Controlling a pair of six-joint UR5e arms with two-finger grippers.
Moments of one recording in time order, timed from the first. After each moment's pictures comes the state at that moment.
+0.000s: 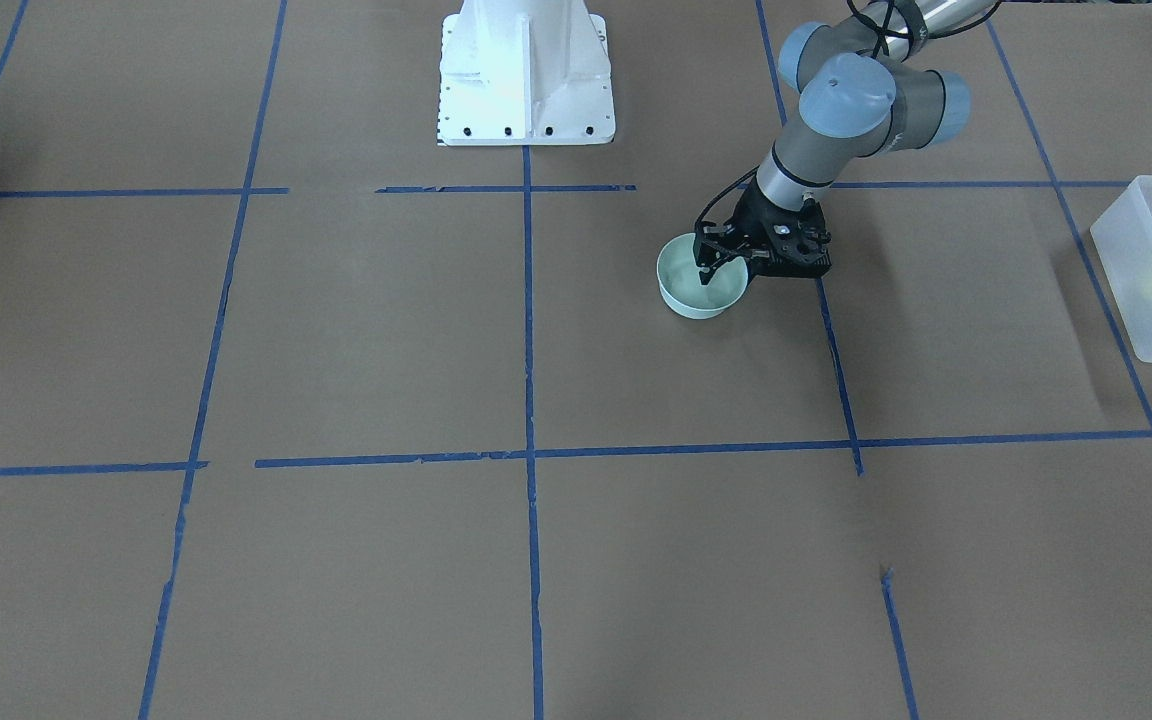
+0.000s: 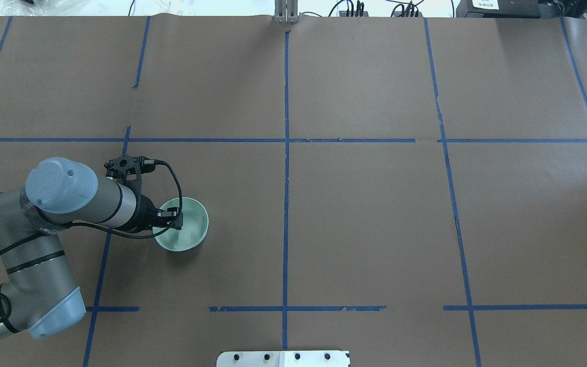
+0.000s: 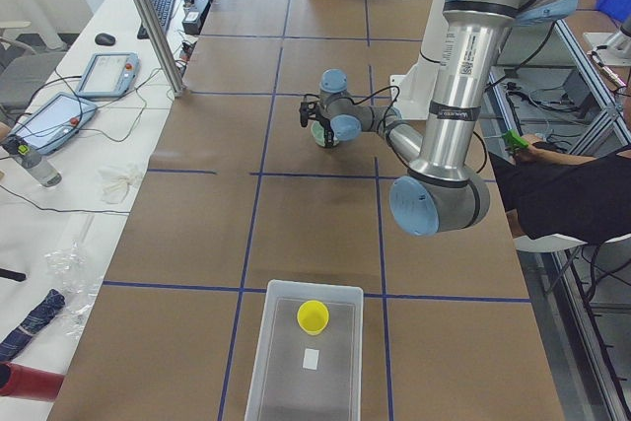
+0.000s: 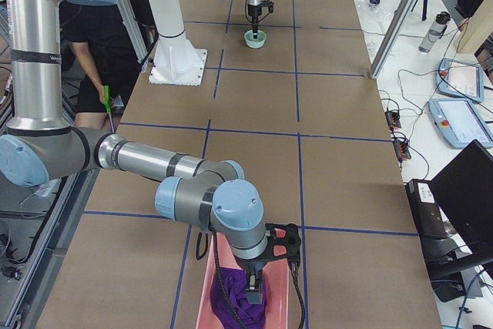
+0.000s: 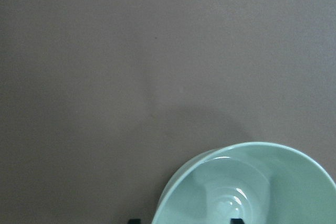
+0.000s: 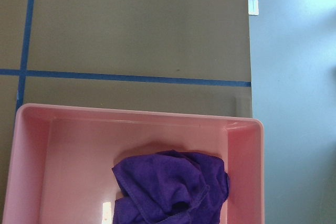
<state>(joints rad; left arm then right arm) -0.53 -1.80 -1.80 -2.03 -1.94 -1.30 1.91 -1.63 1.55 -1.52 2.20 -0.29</state>
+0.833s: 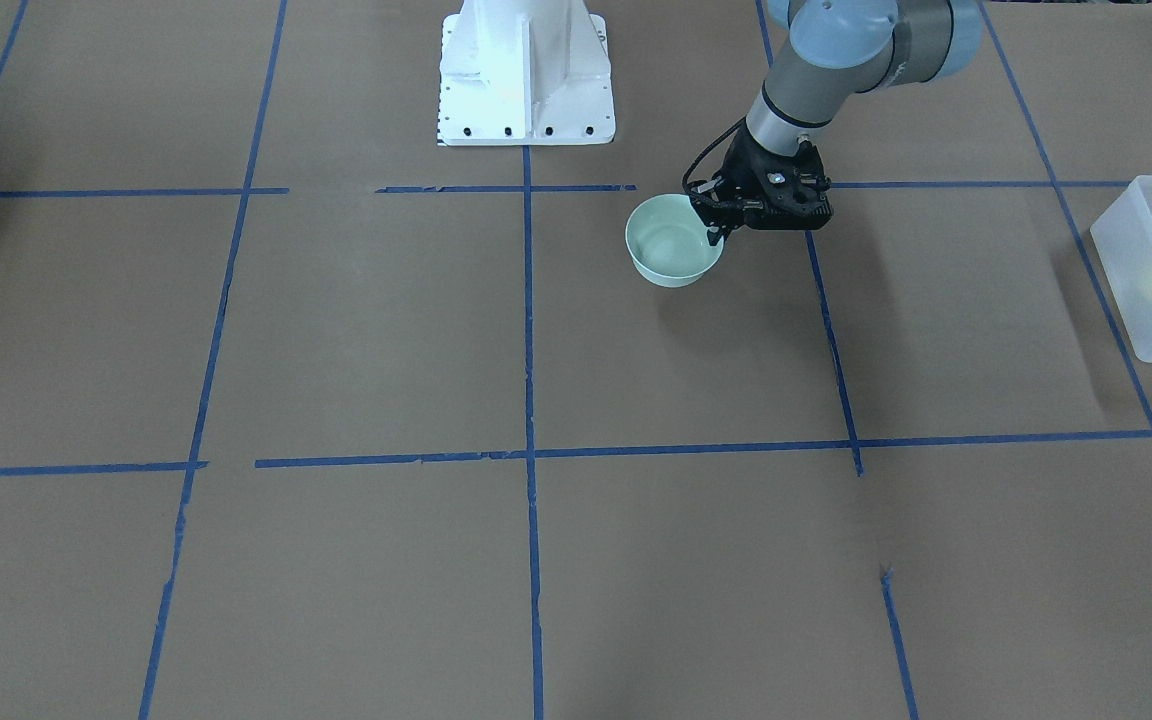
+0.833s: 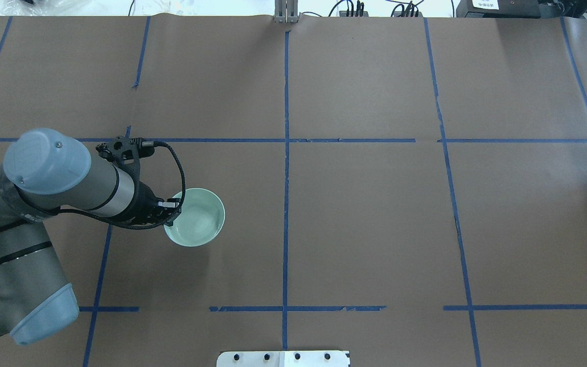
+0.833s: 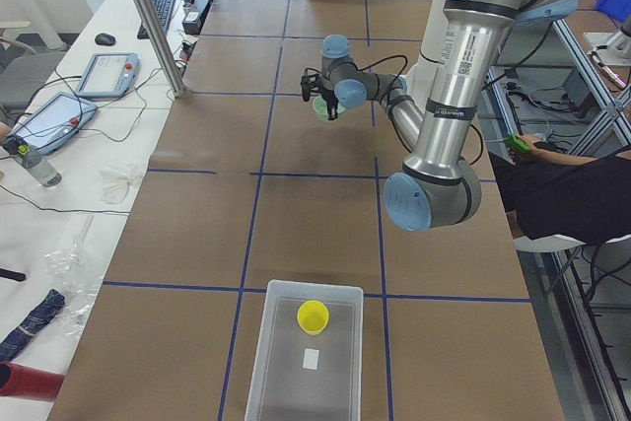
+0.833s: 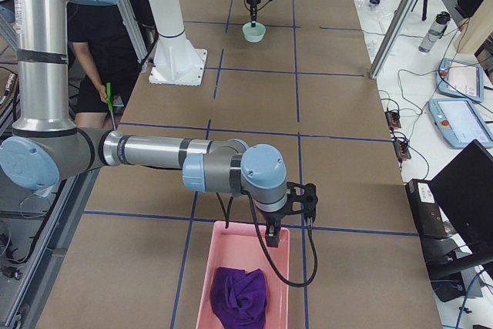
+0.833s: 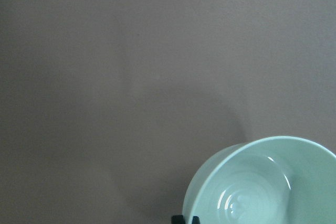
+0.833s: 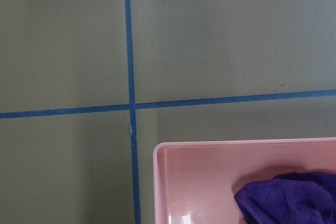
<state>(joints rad) -0.59 -1.87 -2.02 -1.70 -2.00 -1.31 1.73 -1.64 1.67 -1.52 2.35 0.03</state>
